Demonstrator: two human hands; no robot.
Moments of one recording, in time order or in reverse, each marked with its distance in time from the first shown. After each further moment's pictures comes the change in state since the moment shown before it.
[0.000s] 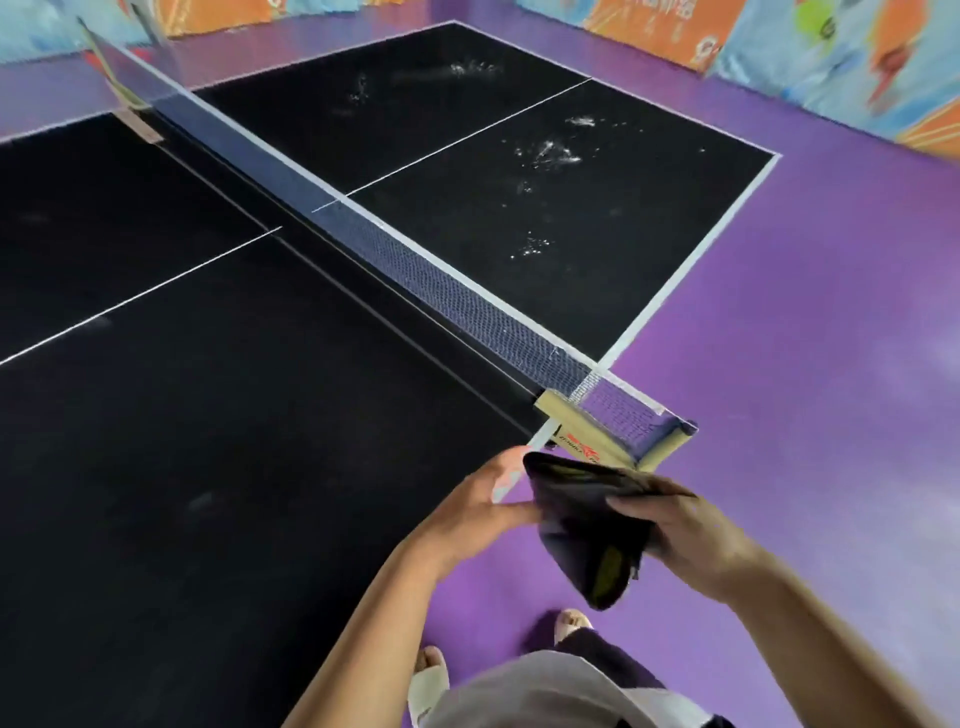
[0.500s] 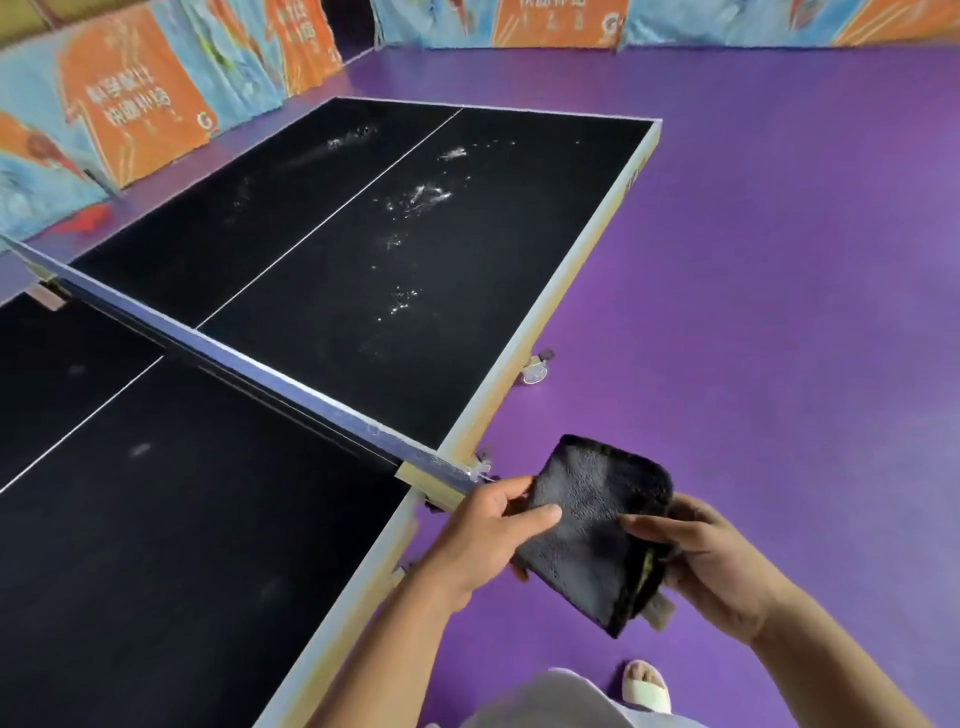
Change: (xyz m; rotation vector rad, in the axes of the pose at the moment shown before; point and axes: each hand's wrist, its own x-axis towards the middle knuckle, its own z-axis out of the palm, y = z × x) left_hand 0.153 0.082 0.227 0.183 0.034 -0.029; right_hand -0.050 0.023 -0.262 0.440 0.042 -0.136
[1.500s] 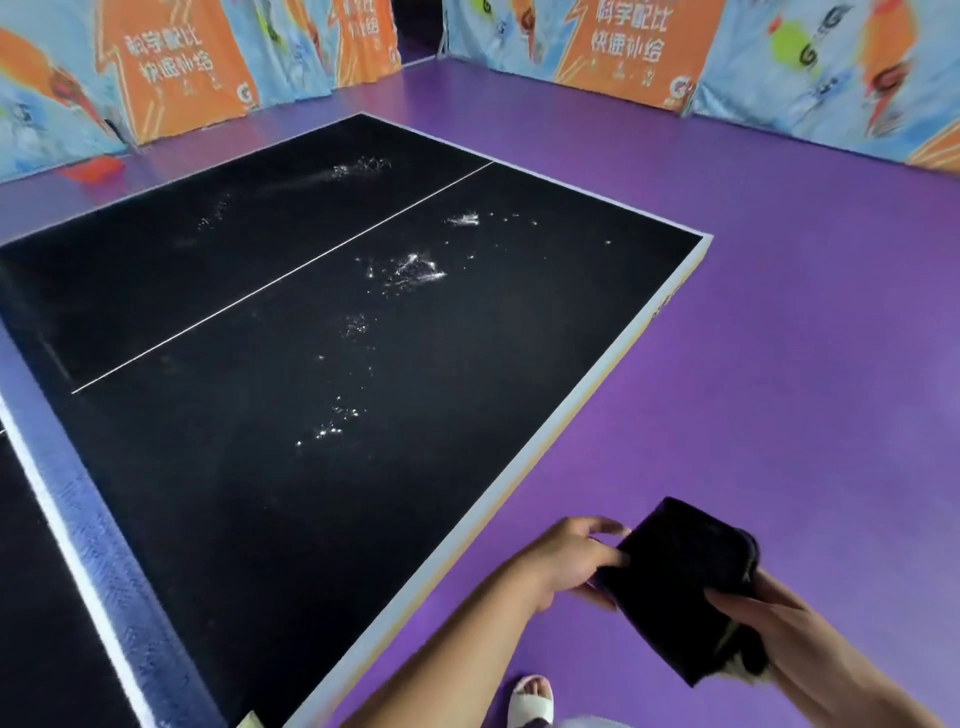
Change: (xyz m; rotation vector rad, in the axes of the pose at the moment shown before) left_hand 0.399 0.137 0.032 -0.178 -0.157 -0.216; right_hand 0.239 -0.246 -0.184 -0.154 0.267 0.064
